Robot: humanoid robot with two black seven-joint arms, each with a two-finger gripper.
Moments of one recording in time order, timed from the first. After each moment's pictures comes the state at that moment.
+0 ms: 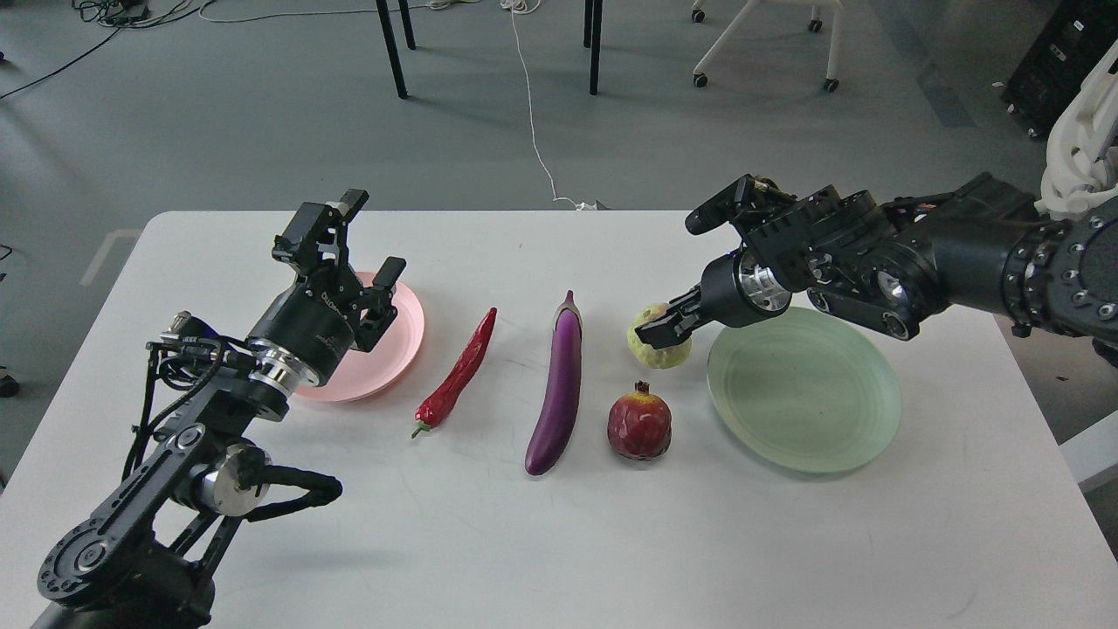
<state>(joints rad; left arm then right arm) -0.15 0.21 -1.22 -1.46 0.82 -0.09 -0.13 1.55 -0.17 -0.85 0.77 -0.98 0.25 0.49</state>
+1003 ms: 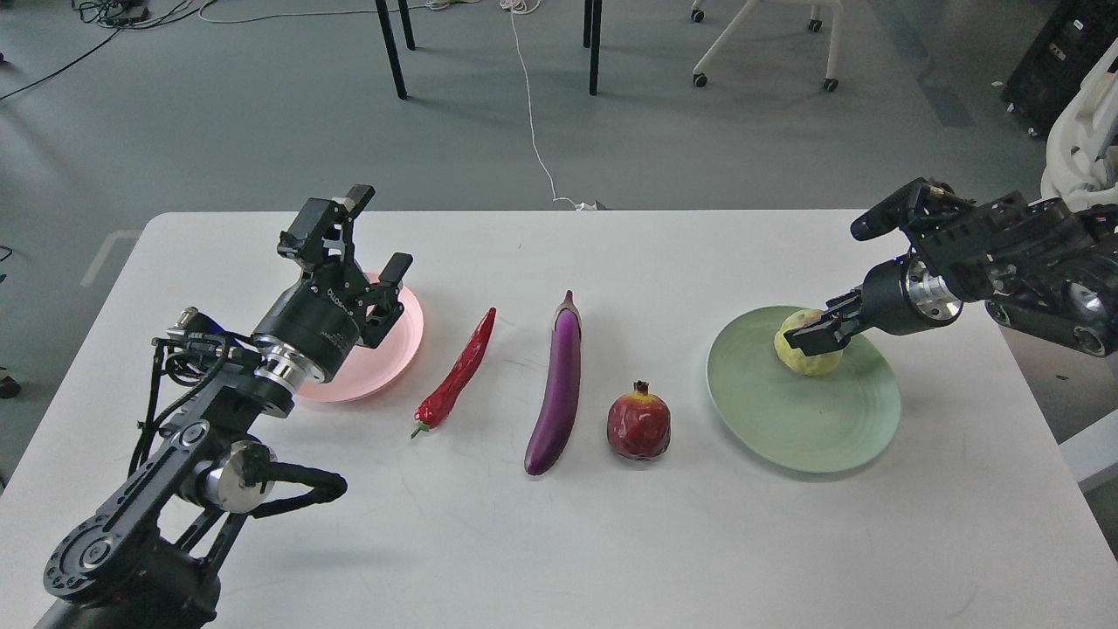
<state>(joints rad) -0.16 0.20 -1.22 -1.46 0.82 -0.09 -0.13 1.49 -0.47 -0.86 0.88 -1.19 0.21 0.49</state>
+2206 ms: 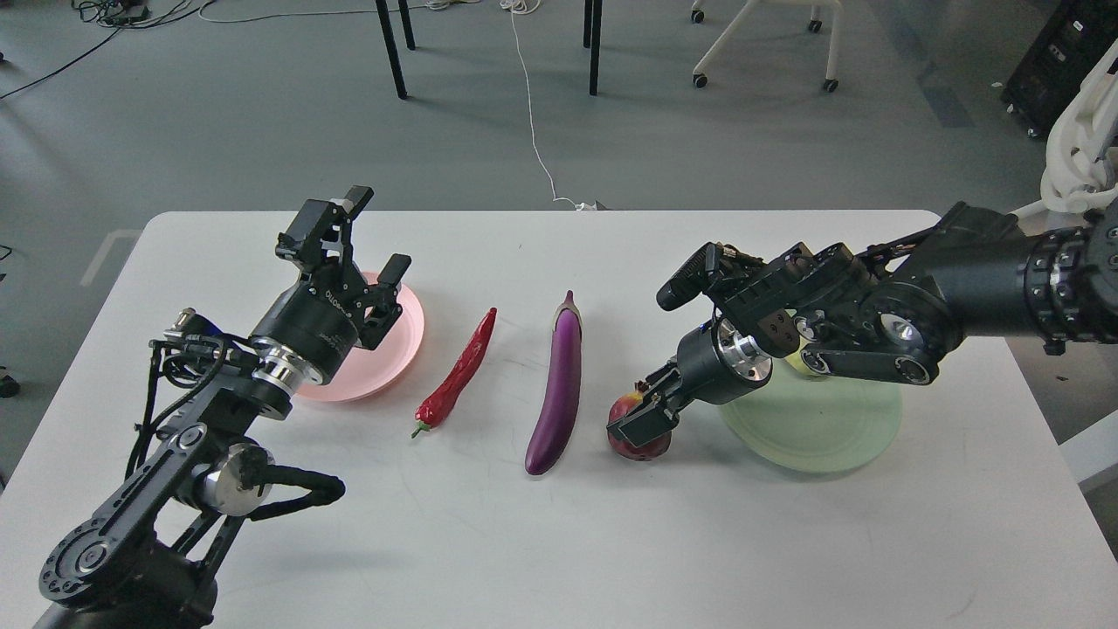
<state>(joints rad) -0.15 0.20 -1.22 -1.47 0.82 -0.09 -0.13 1.54 -0.14 -0.88 1.06 -1.04 0.19 0.49</state>
